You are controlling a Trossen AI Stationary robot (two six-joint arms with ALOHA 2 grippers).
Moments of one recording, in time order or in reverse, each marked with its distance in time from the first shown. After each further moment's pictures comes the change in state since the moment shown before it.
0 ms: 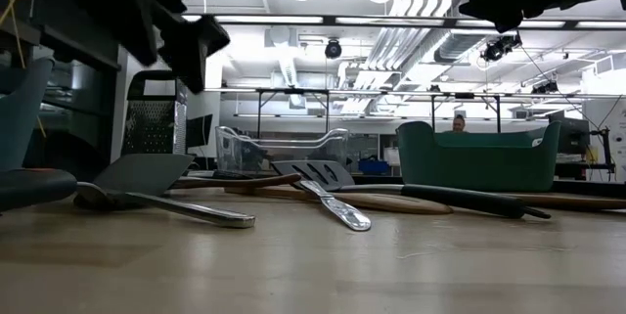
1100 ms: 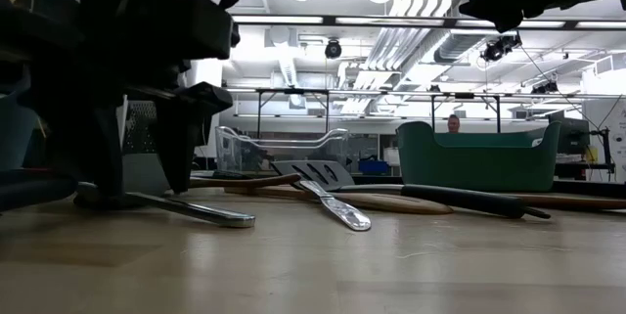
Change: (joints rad) left arm -0.069 0.259 0.000 0.074 -0.081 0.075; right arm 0.000 0.000 0.000 0.000 0.000 0.000
